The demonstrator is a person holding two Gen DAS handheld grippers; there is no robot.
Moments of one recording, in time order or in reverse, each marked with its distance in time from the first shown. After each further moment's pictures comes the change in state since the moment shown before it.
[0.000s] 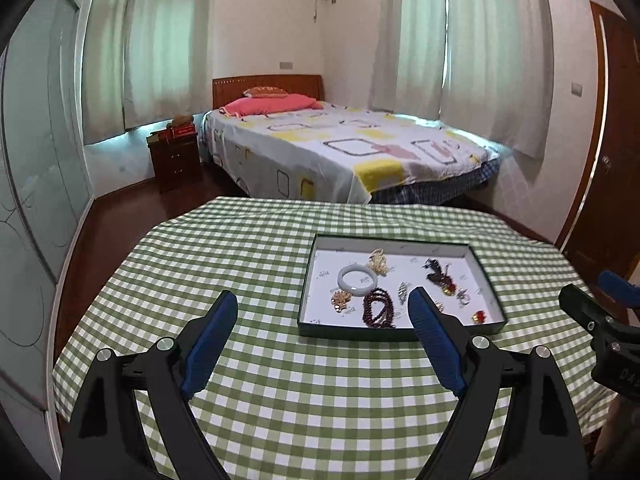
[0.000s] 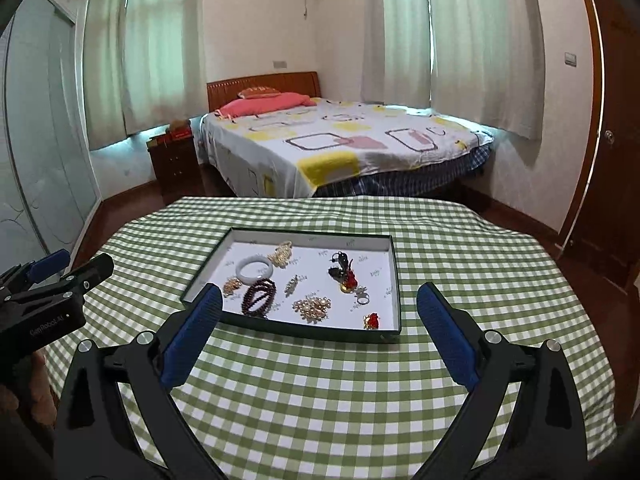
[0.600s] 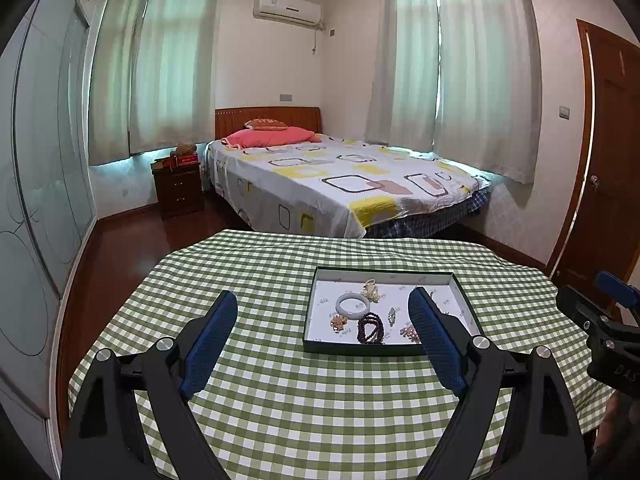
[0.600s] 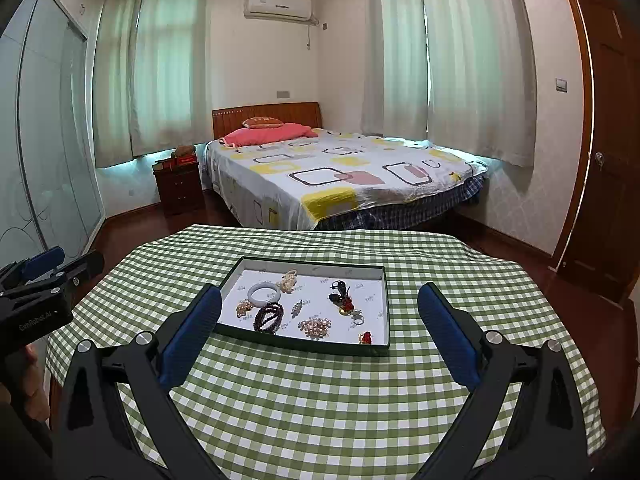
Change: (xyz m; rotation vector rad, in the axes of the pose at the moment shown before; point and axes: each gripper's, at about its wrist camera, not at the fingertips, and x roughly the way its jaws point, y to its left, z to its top) left arm -0.055 0.006 0.006 0.001 -0.114 -0.009; right arm -0.057 0.005 0.005 -0.016 -0.105 -0.007
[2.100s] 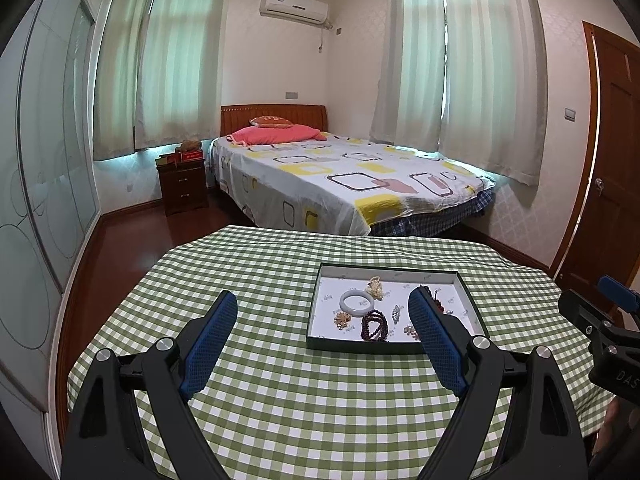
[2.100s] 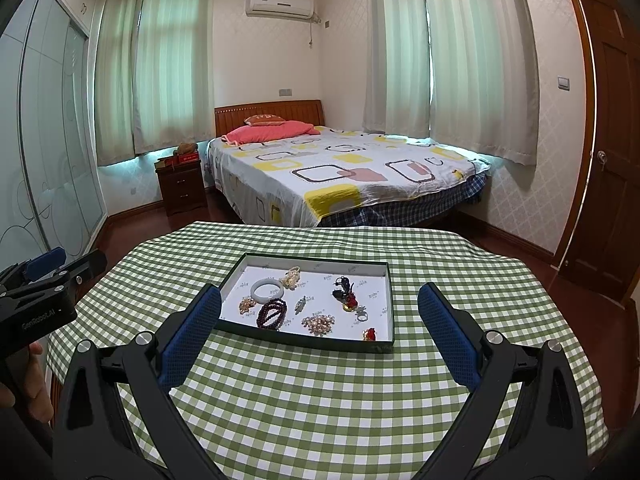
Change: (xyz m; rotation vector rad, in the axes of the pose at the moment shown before) left arm 0.002 0.003 -0.002 -0.014 0.007 0.014; right arm 0.001 0.006 -0.003 0.001 0.007 0.004
